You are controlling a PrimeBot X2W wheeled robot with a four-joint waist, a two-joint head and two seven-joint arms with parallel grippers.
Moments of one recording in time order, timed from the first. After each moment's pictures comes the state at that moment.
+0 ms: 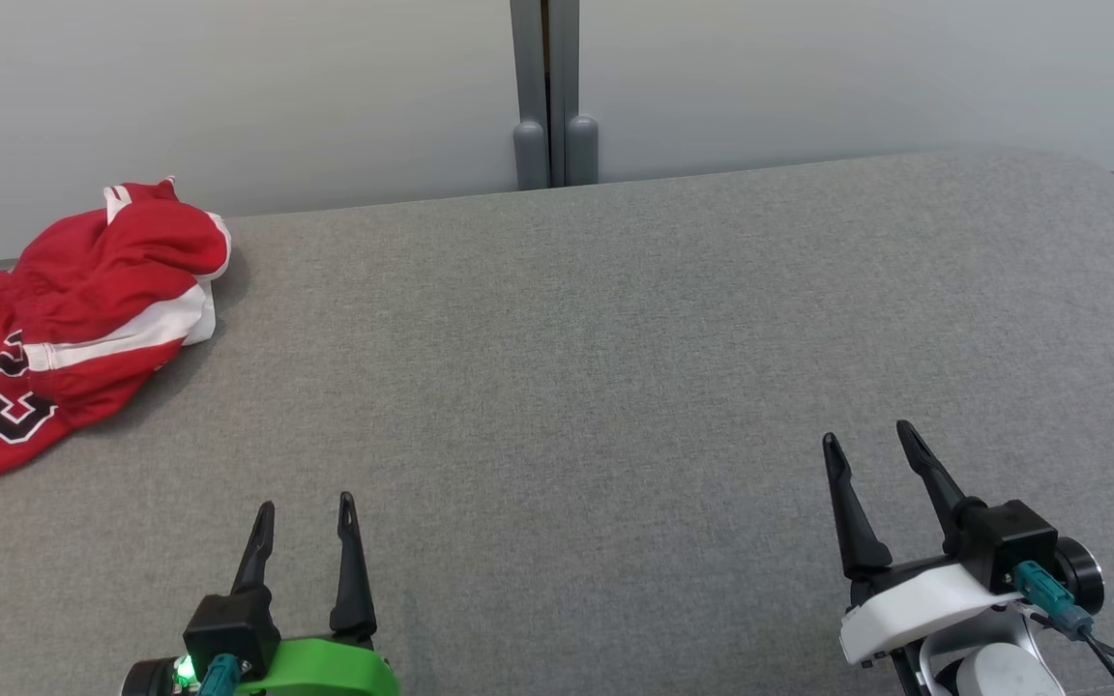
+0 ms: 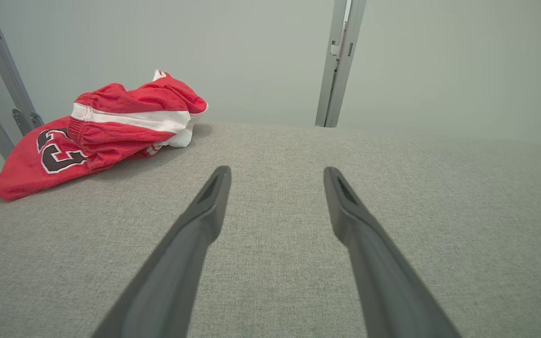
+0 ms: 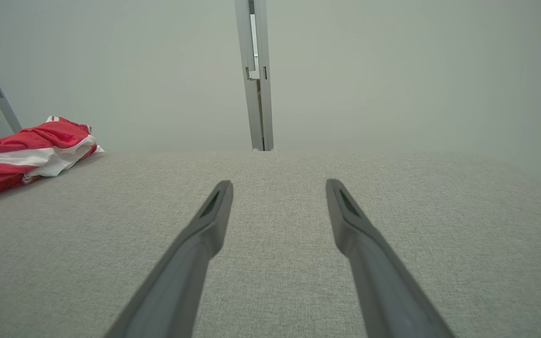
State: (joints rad) left arm 0.03 0.05 -0.18 0.20 -0.23 0.11 -0.26; right arm -0.03 -0.05 0.06 0.20 0.08 0.13 -0.26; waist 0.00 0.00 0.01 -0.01
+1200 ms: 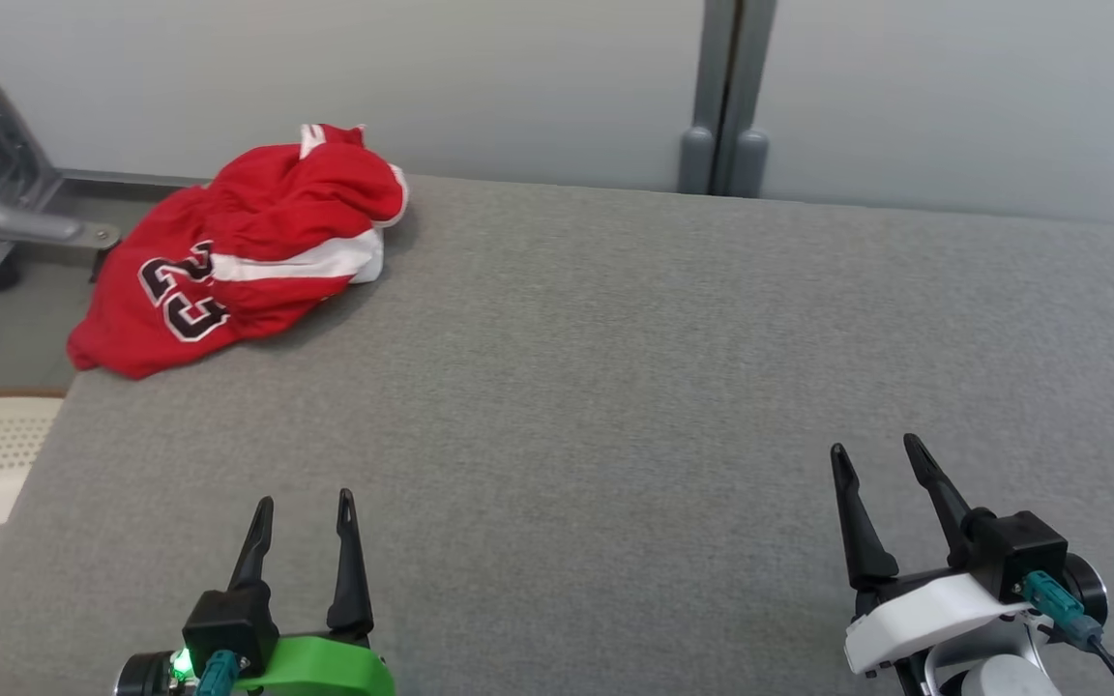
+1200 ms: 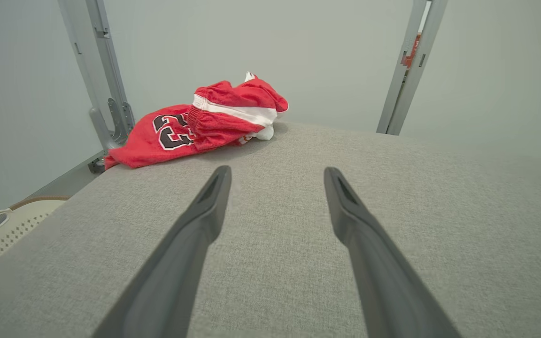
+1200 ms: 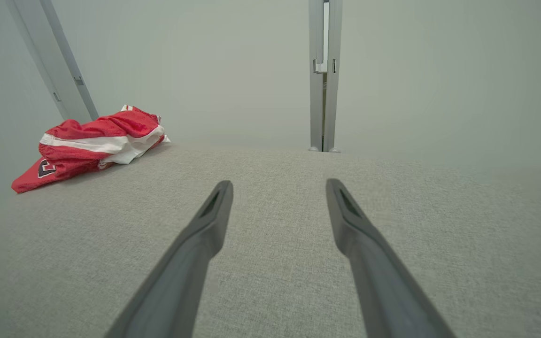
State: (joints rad) left arm 0.02 0.05 -0.17 0.21 -0.20 0.09 -0.26; right arm -0.01 -0.05 0.05 0.20 0.12 0.13 -0.26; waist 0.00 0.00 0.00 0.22
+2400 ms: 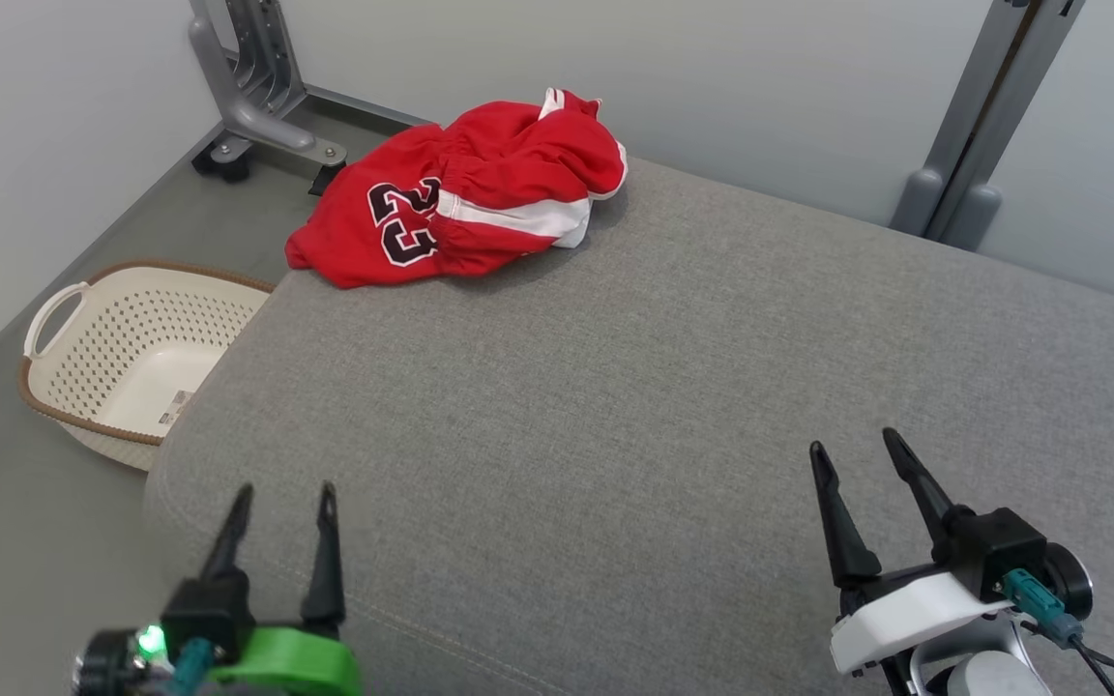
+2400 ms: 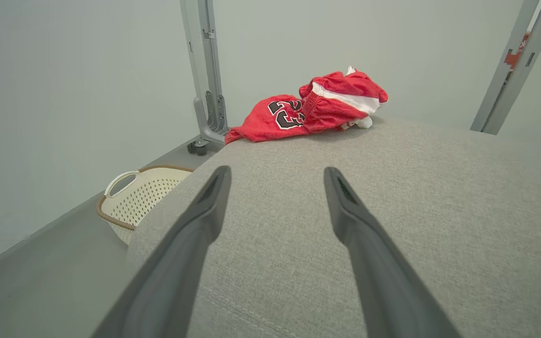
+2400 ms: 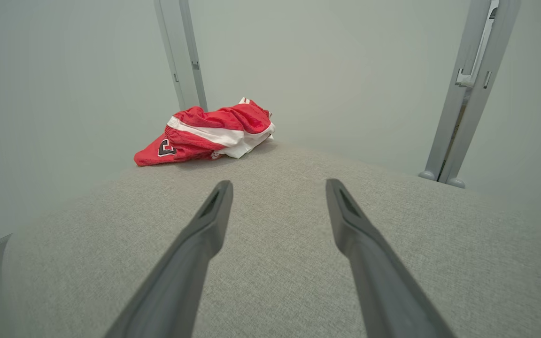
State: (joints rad) left arm 0.03 0.09 -0.16 0.20 -0.16 0.05 -0.26; right arm -0.01 -0.05 0.09 0.19 0.10 0.13 -0.26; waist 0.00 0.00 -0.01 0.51
